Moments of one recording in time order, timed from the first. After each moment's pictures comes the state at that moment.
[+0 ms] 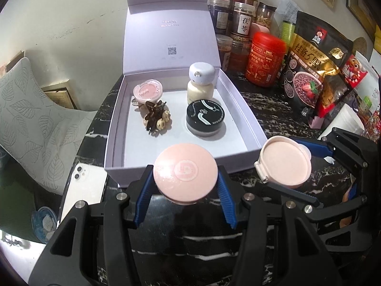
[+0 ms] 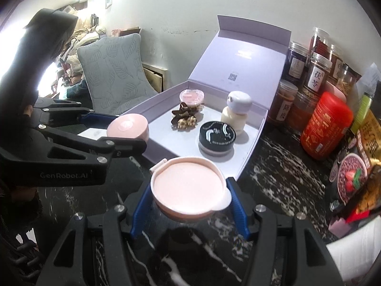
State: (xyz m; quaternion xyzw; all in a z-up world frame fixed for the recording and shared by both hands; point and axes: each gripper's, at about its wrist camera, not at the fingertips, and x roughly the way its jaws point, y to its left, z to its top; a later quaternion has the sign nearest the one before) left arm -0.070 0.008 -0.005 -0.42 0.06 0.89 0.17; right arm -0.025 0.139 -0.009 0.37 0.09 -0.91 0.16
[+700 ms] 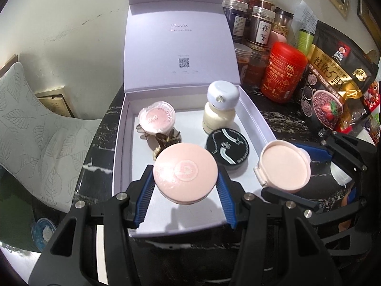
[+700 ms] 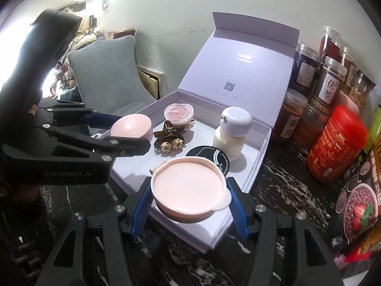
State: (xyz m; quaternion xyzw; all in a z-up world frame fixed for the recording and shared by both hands) left arm -0.148 0.005 -0.007 -0.42 0.06 0.89 0.17; right arm -0.099 0.139 -0.014 0.37 0.09 -0.91 0.16
